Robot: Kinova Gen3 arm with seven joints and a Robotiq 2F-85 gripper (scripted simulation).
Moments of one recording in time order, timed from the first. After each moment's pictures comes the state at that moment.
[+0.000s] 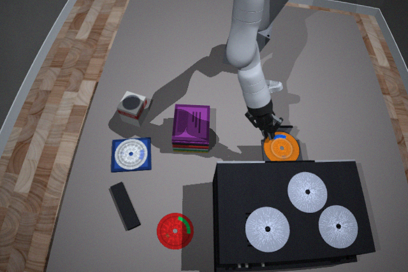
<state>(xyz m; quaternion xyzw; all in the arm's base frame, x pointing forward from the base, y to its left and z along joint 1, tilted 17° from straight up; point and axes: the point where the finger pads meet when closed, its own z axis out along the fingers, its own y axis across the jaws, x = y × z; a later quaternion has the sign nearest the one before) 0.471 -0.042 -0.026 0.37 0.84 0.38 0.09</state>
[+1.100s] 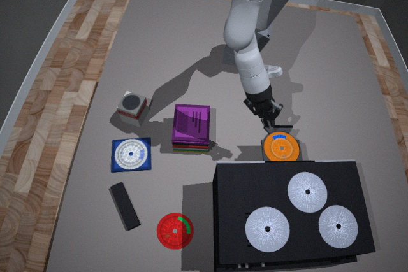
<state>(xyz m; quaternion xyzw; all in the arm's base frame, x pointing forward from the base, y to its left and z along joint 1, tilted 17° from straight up) 0.449 -0.064 0.017 0.37 0.84 0.39 0.09</state>
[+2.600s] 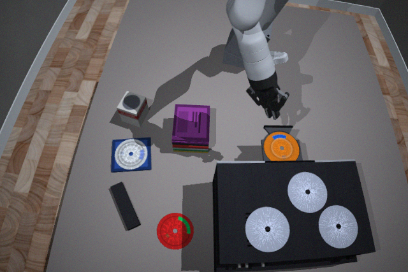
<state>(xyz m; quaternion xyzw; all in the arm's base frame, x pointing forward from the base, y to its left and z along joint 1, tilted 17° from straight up) 0.447 -0.084 0.075 0.37 0.84 0.38 0.09</state>
